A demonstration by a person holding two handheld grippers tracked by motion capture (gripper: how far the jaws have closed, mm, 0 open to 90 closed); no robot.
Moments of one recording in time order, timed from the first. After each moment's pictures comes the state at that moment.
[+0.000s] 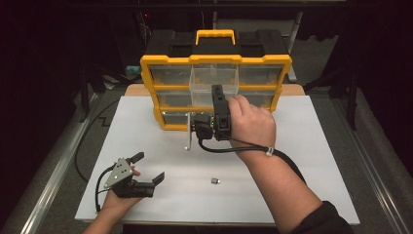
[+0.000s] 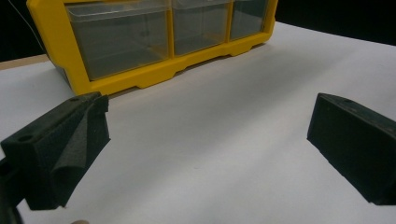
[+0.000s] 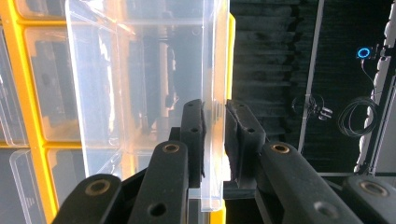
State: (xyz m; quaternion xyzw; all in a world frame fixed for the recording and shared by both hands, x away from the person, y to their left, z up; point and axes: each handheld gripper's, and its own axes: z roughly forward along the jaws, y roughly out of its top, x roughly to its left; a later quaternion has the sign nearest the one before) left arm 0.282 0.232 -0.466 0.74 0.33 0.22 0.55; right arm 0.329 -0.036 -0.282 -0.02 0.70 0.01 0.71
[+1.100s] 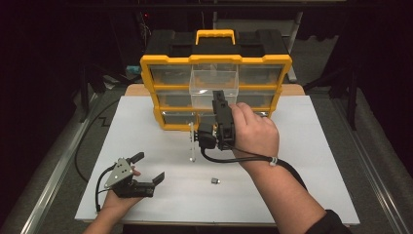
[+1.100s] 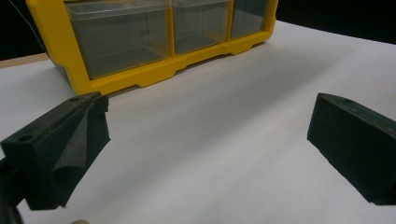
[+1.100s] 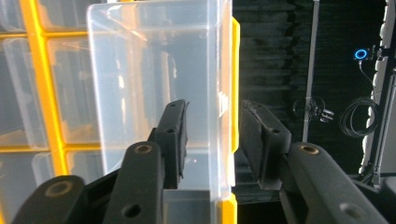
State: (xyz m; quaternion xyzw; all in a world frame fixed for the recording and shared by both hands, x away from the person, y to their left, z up) left arm 0.283 0.231 -0.467 0.74 0.33 0.22 0.55; right arm 0.313 -0.044 -0.293 -0.03 0.70 0.04 0.71
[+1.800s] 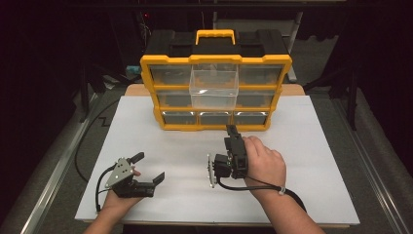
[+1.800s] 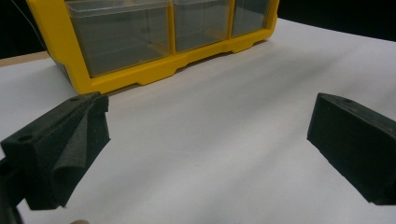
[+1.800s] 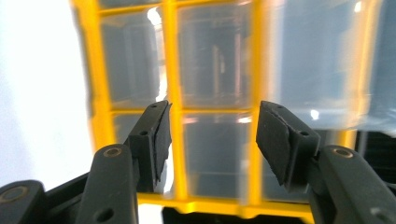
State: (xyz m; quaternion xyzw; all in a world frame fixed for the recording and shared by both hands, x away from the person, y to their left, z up) left arm 0.283 0.231 -0.467 0.74 0.33 0.22 0.54; right arm 0.295 -0.081 -0.382 -0.02 0.76 0.04 0.64
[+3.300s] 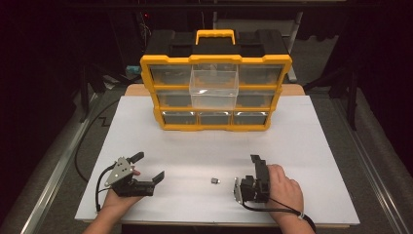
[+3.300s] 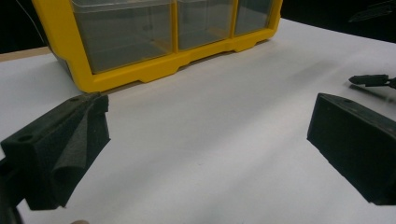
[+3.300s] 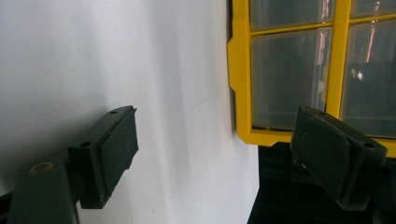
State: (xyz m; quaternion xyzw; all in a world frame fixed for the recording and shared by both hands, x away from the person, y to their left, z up) left arm 0.286 0.233 -0.468 0.74 0.34 0.22 0.54; right arm 0.277 -0.148 -0.470 0.03 0.84 0.03 0.54
